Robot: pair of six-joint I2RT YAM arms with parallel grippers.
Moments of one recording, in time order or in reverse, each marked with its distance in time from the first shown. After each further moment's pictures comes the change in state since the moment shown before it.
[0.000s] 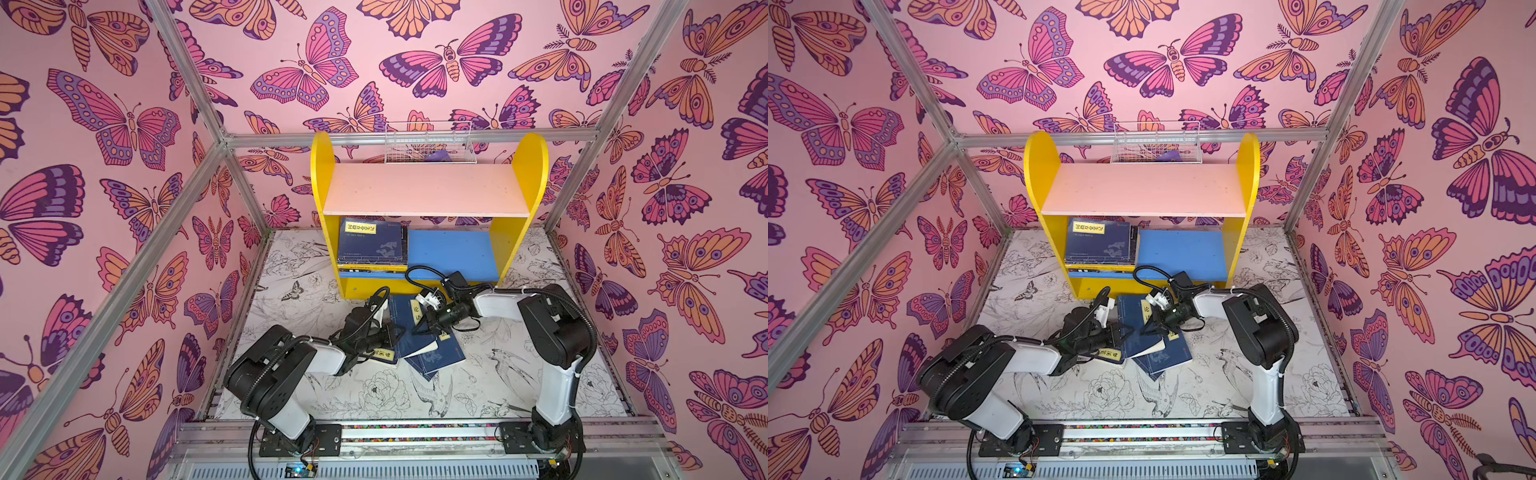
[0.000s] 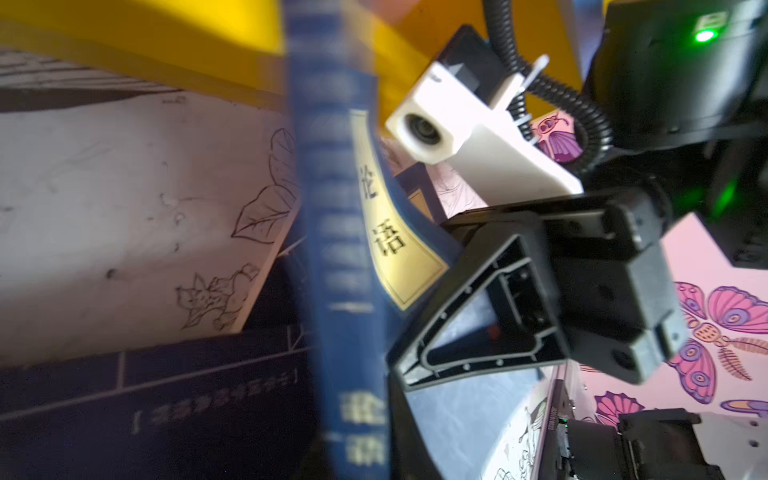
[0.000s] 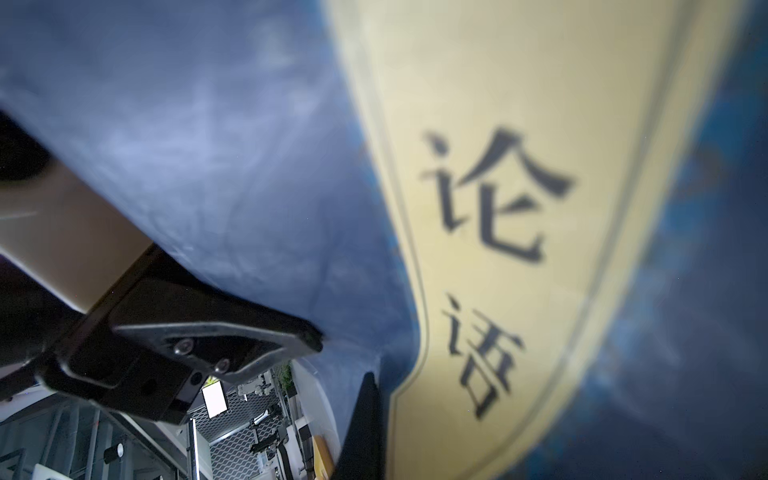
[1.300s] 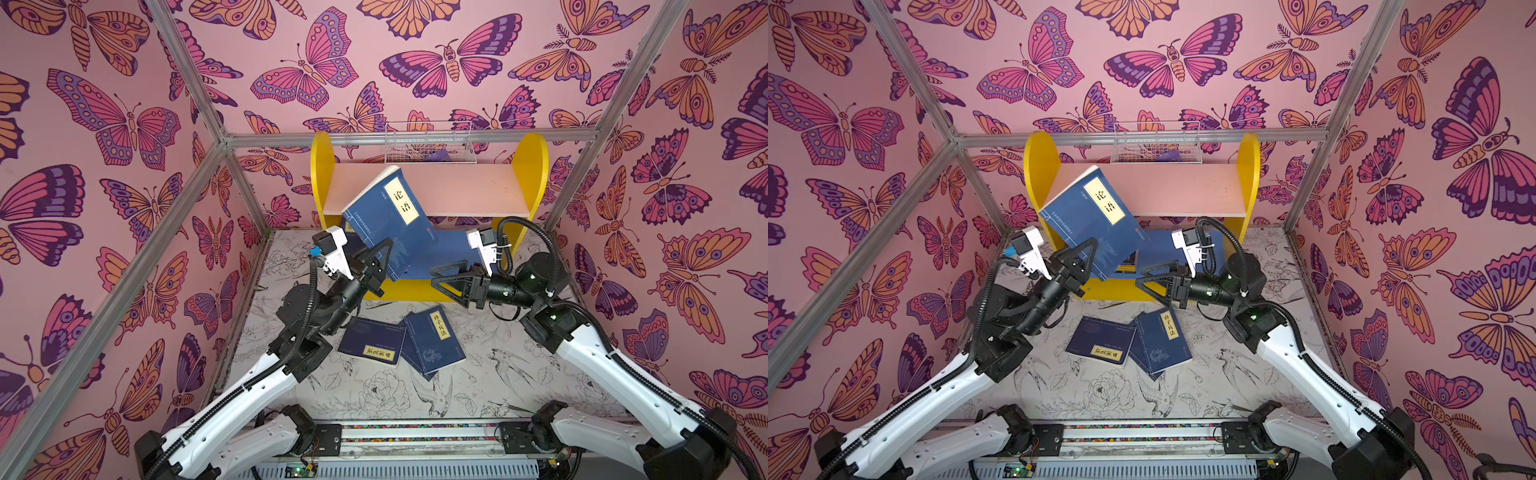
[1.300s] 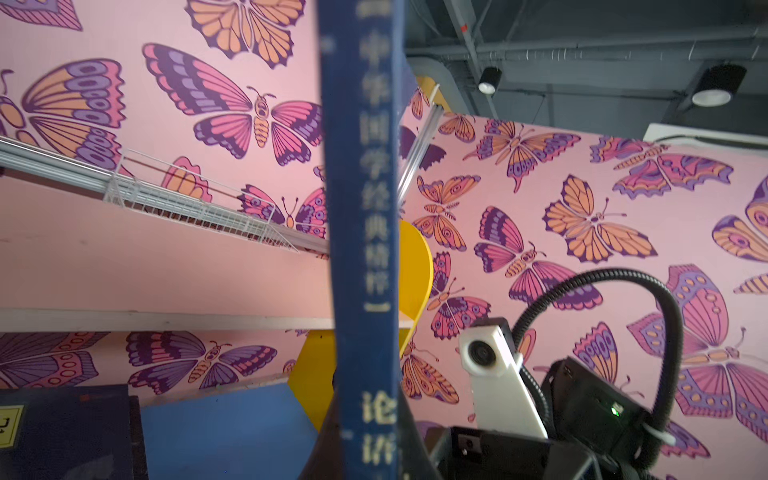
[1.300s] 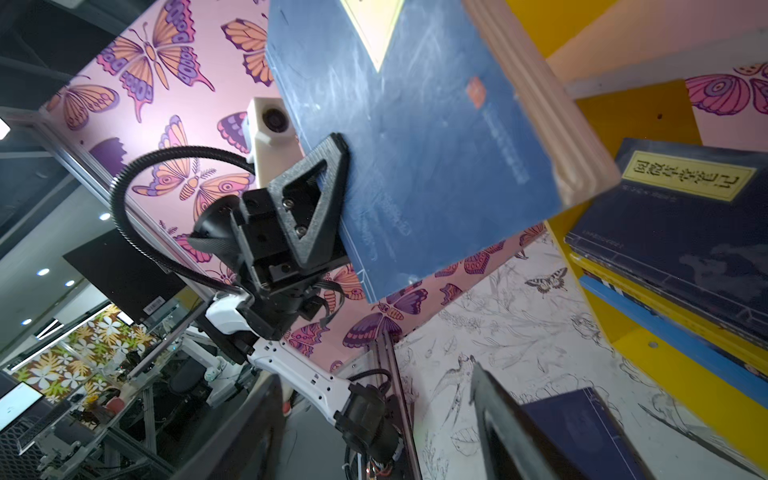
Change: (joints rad) left arm -0.126 -0.623 0.491 -0.180 -0.433 0.245; right arm 0.049 -0.836 -0.065 0.560 0.115 0.282
